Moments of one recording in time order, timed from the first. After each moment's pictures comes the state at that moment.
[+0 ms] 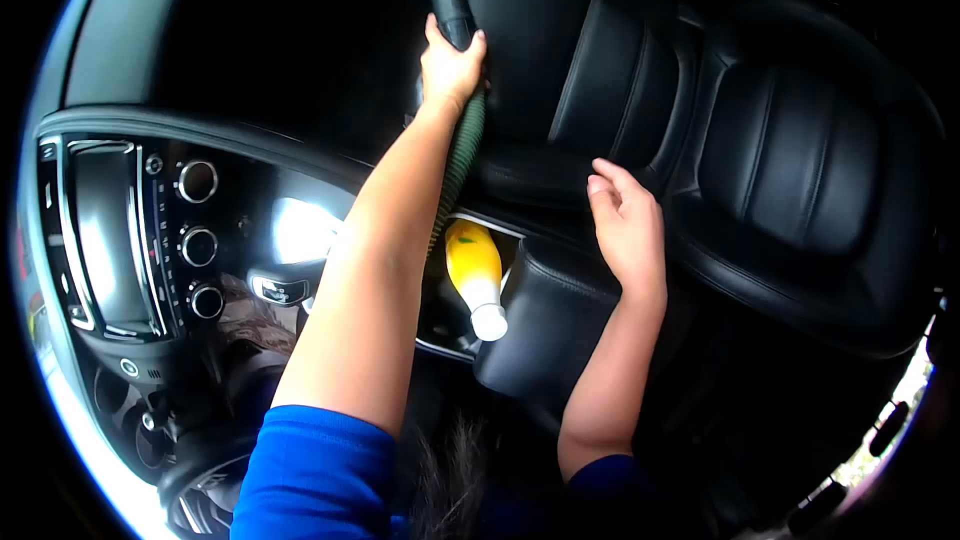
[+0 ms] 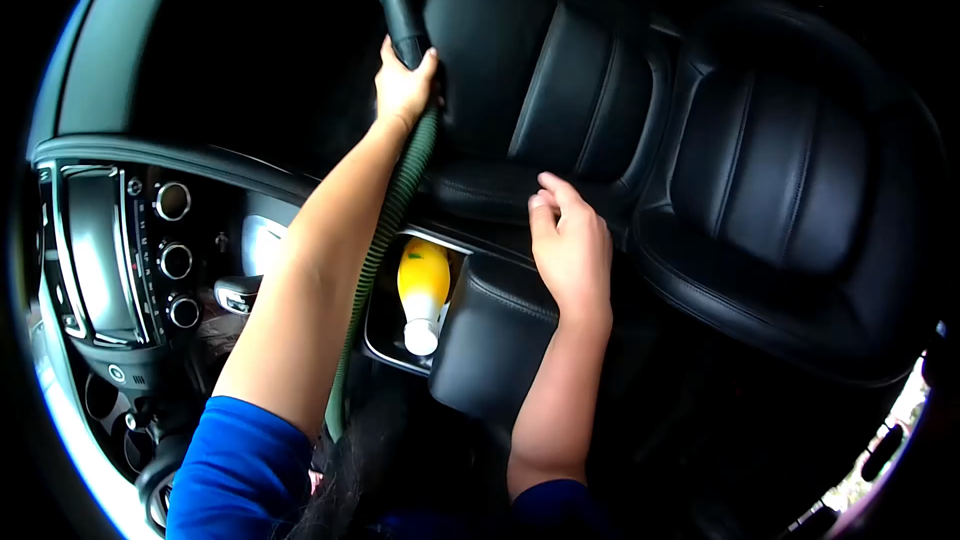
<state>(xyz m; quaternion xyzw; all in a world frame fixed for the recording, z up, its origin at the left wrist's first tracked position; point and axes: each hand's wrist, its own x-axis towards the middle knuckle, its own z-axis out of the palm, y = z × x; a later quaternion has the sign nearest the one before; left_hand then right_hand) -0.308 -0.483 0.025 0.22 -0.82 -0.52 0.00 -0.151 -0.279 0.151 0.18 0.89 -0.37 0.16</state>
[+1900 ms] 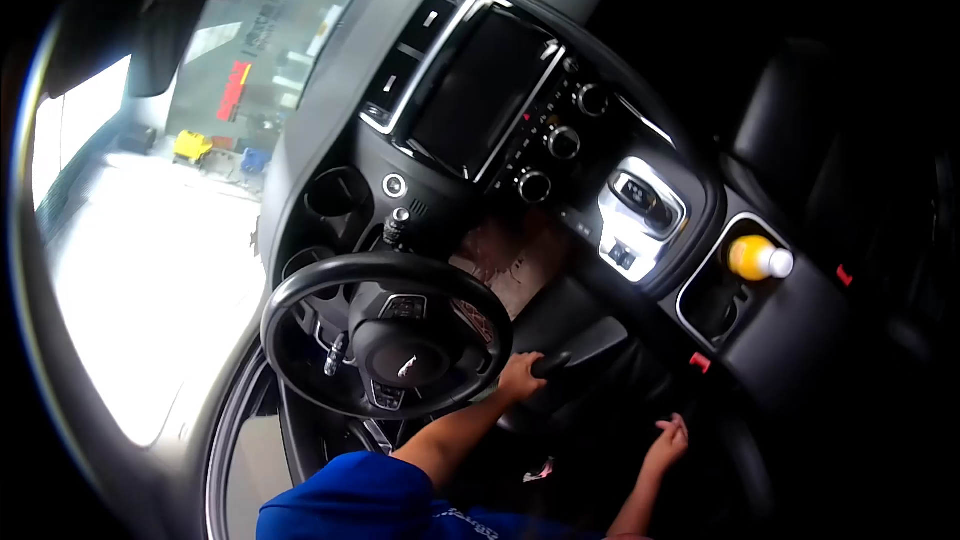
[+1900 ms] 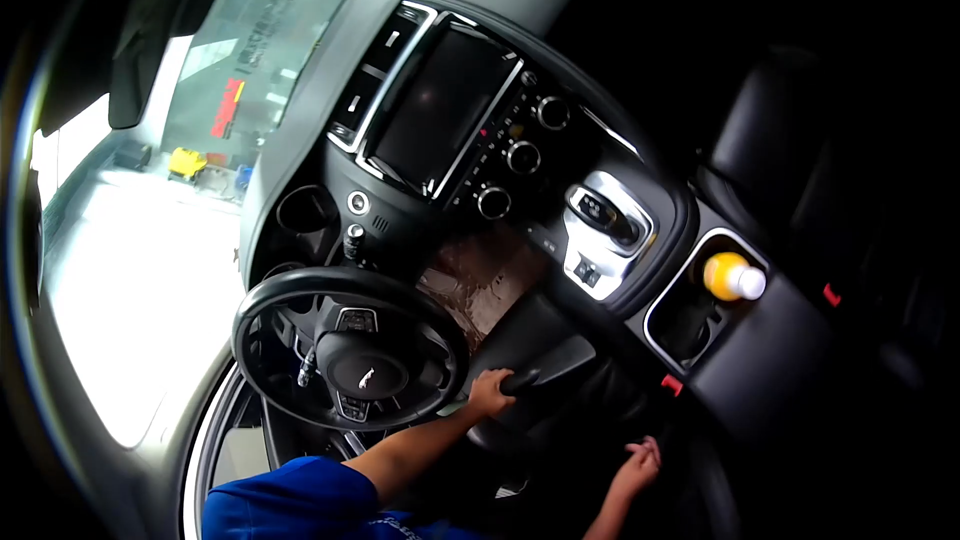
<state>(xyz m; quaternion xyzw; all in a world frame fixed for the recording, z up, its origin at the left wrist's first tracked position) 0.319 -0.719 0.074 0.26 -0.92 -0.21 -0.22 0.284 -0.384 0.020 0.27 0.80 -0.51 0.17</state>
